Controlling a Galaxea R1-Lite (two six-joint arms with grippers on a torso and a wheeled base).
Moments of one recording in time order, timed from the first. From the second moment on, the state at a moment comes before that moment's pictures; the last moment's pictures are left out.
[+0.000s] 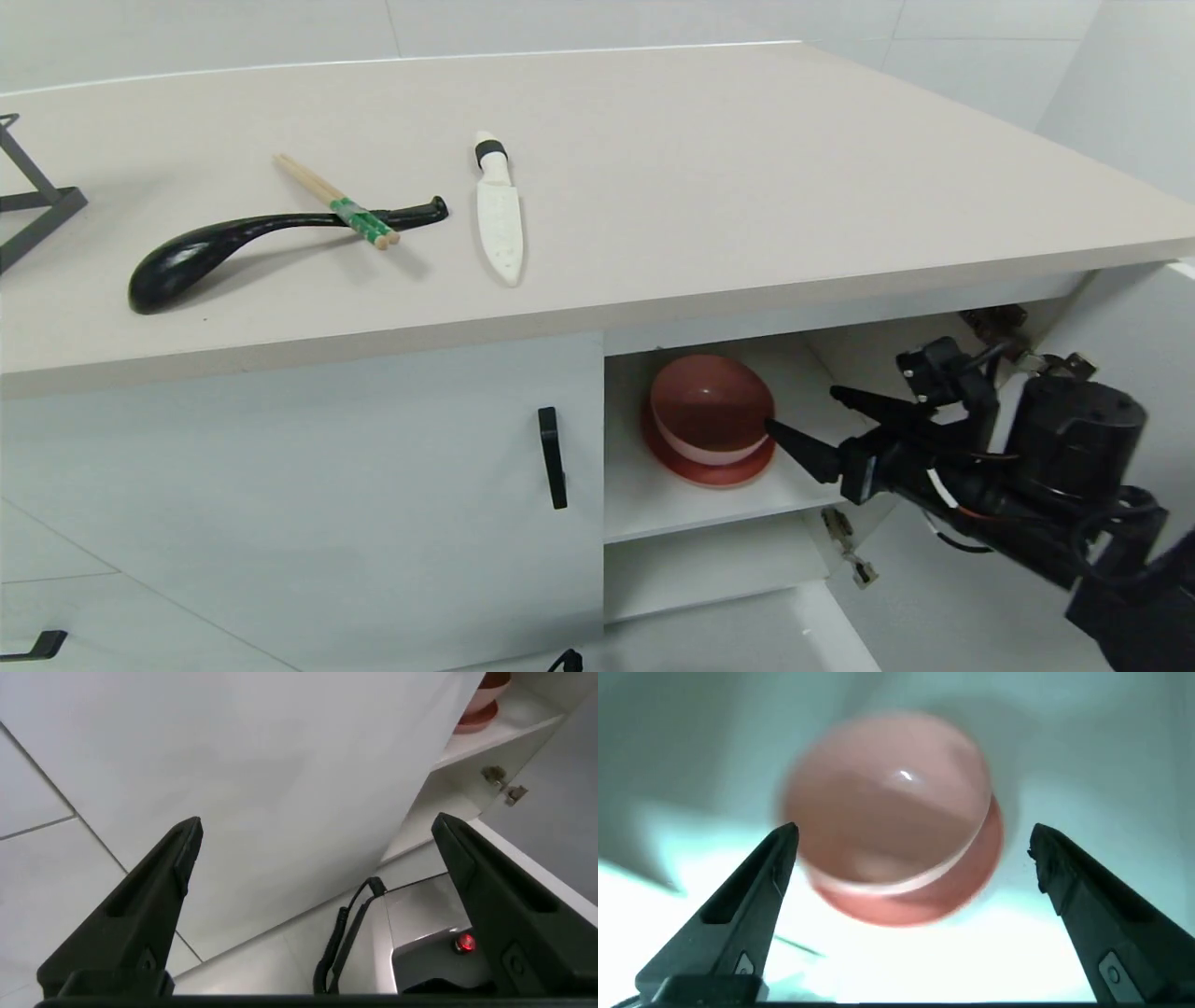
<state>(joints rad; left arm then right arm) -0.25 0.08 0.00 0.00 -0.09 0.01 0.36 1.86 -0.28 -1.39 0.20 0.02</state>
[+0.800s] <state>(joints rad) -0.11 0.09 0.00 0.00 -0.09 0.01 0.24 0.75 0.00 -0.78 0.22 0.02</state>
